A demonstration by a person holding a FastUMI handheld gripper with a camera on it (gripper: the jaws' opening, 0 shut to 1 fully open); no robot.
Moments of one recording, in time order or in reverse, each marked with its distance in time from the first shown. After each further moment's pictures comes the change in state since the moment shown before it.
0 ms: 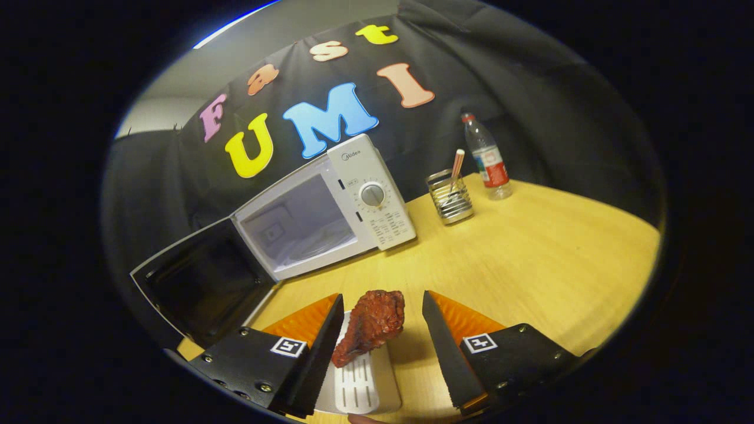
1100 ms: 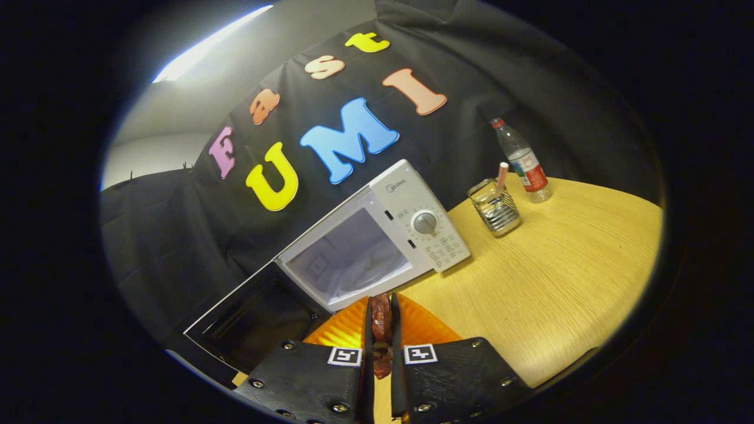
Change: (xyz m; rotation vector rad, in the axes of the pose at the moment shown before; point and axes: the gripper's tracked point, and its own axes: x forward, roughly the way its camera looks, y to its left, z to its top) arm 0.004 0.093 0.062 0.048 -0.070 0.097
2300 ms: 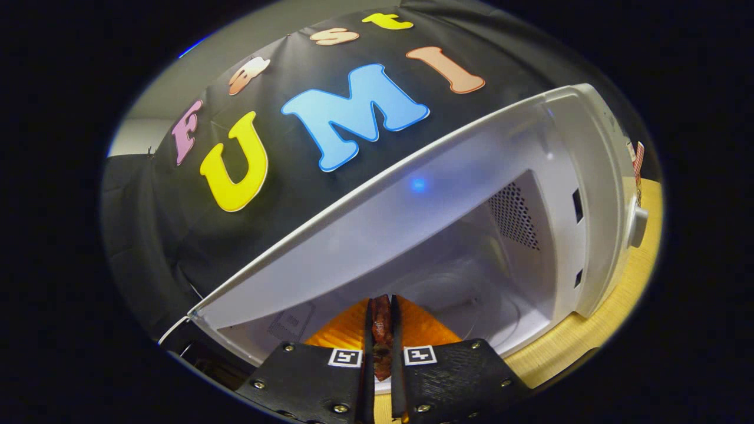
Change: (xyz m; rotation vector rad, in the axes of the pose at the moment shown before) arm 0.312 0.066 -0.003 -0.024 -0.071 -0.141
